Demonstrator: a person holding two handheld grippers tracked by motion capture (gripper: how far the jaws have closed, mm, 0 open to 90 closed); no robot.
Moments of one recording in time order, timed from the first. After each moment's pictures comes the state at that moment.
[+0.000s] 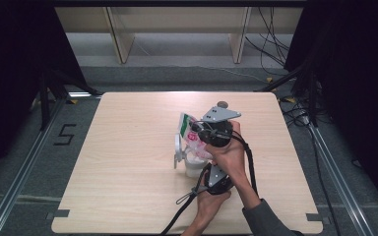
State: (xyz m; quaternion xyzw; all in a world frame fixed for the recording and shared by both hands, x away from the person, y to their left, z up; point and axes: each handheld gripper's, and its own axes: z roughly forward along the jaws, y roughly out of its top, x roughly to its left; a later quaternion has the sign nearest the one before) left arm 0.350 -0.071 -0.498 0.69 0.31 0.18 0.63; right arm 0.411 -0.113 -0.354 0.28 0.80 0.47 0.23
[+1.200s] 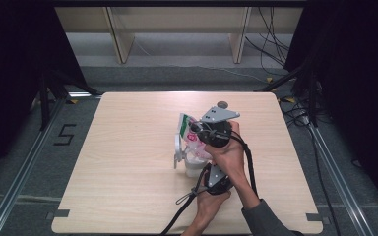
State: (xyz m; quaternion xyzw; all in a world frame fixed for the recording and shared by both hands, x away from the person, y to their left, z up) left arm 0.350 -0.071 -0.498 0.69 0.31 0.18 0.63; right arm 0.410 -0.111 -0.354 0.28 0.80 0.47 0.23
